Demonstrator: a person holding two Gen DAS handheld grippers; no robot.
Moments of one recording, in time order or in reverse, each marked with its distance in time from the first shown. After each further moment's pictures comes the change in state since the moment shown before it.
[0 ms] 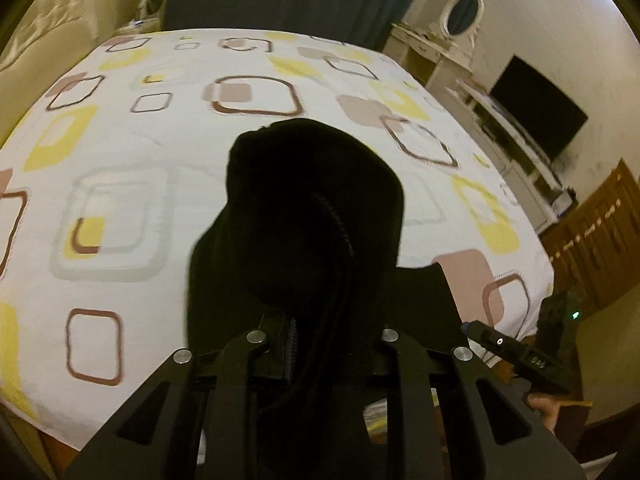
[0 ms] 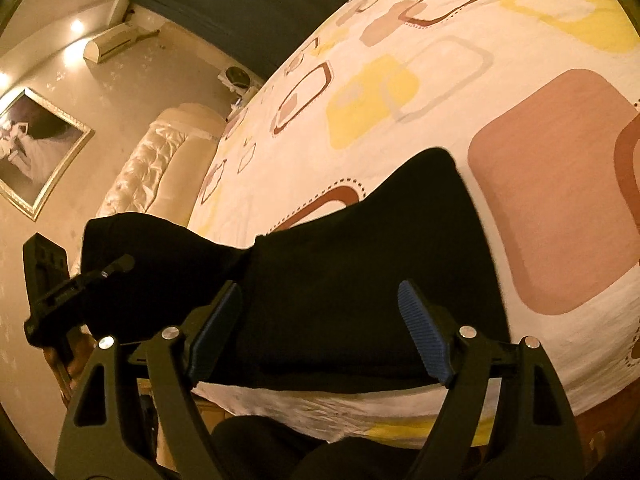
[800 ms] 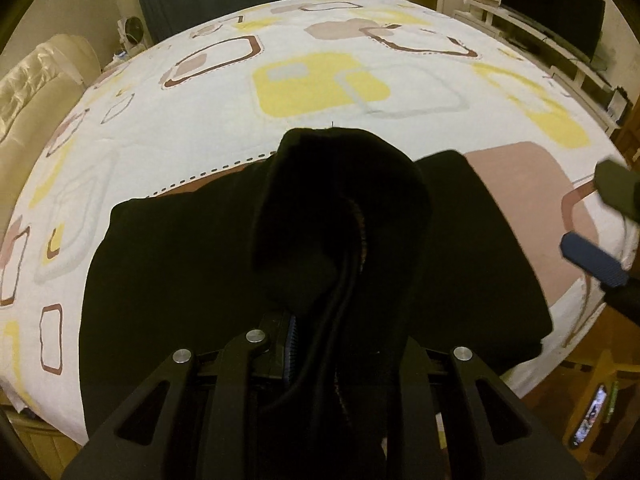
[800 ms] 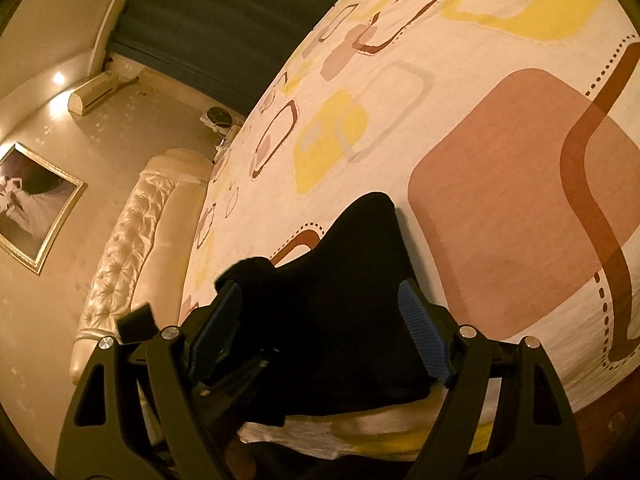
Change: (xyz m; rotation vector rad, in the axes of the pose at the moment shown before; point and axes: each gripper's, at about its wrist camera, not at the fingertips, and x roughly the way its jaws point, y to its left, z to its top) left arm 0.156 -0.118 -0.076 0.217 0.089 0.308; right arm -0.023 -0.043 0.017 0.132 -0.094 -0.001
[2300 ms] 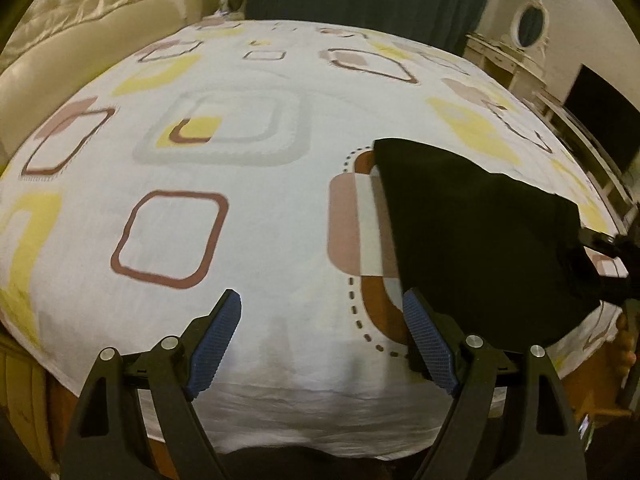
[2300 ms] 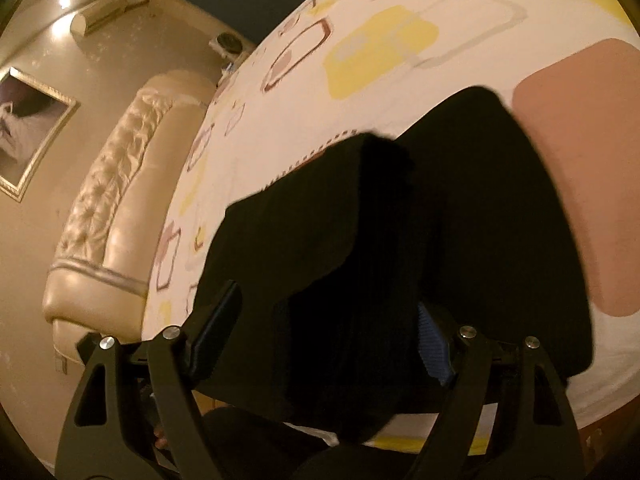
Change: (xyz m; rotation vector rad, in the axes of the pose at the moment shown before) left arm -0.048 0.236 -0.116 -0.335 -0.123 -0.039; right arm 0.098 0.052 -0.050 -0.185 0.254 -0.062
